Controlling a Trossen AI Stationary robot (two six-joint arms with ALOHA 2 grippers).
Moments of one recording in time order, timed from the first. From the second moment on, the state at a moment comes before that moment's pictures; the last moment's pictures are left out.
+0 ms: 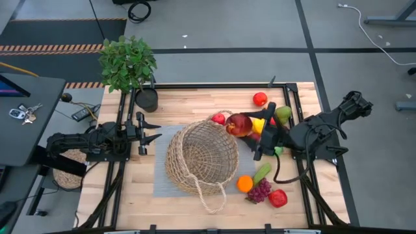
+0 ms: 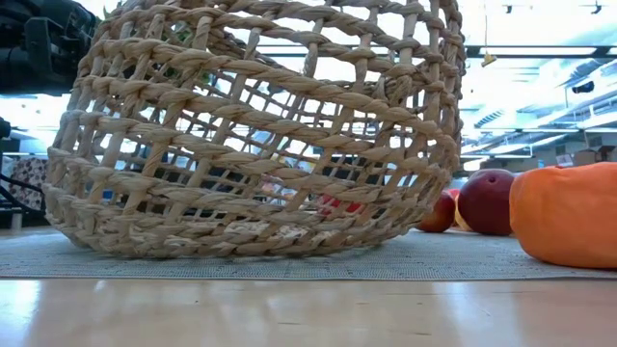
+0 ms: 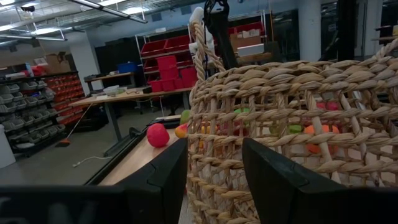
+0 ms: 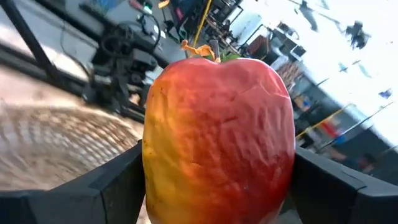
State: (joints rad) left arm 0.04 0.01 0.01 0.11 -0.12 0.17; right arm 0.51 1.21 1.32 -0.32 0.90 -0.55
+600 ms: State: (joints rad) left arm 0.04 0.01 0.01 0.11 -0.12 0.17; right arm 0.36 1.21 1.07 -0.20 0.64 -0.37
